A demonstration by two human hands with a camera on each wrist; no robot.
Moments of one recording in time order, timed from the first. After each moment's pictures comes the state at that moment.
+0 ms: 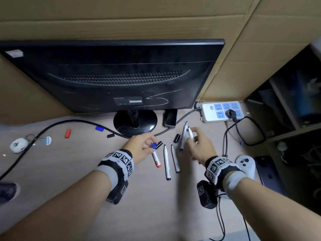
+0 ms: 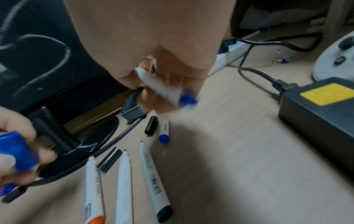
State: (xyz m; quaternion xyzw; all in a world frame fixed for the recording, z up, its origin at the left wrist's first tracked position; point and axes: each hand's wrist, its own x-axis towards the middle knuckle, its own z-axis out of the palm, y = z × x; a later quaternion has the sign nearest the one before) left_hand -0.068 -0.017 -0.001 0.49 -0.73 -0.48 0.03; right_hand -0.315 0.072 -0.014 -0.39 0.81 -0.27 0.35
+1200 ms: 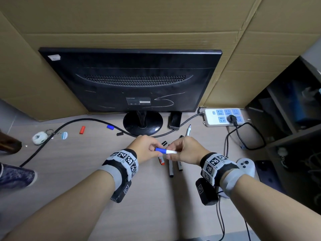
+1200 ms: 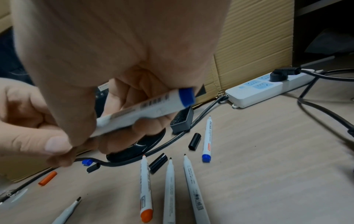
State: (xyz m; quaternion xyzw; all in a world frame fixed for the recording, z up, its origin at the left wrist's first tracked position) left_hand -0.060 0.012 0.037 0.47 -0.75 -0.46 0.03; right_hand -0.279 0.073 0.027 -0.57 0.62 -0.18 0.51
